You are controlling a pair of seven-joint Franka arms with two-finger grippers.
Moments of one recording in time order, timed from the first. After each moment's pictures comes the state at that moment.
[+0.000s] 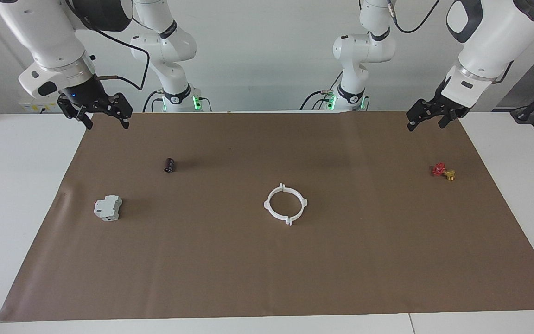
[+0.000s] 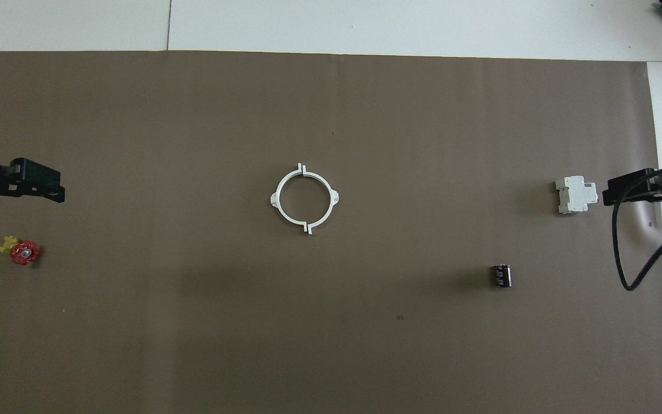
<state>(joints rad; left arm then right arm) -0.09 0.01 0.06 -1.60 -0.03 1.55 -0.06 0.06 -0.03 -0.10 -1.62 -0.01 1.56 -0.01</state>
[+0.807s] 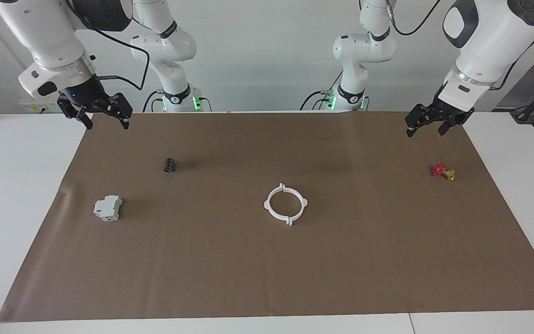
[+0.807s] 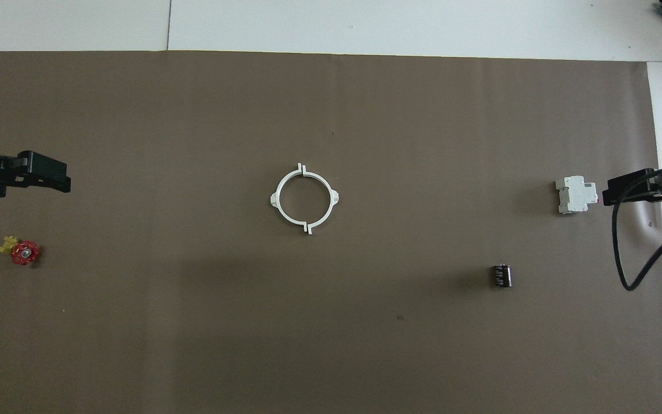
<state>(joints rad) -0.10 0.01 0.05 -1.60 -0.03 1.58 -0.05 0.06 -0.03 -0.10 -1.62 -0.01 1.56 -0.01</state>
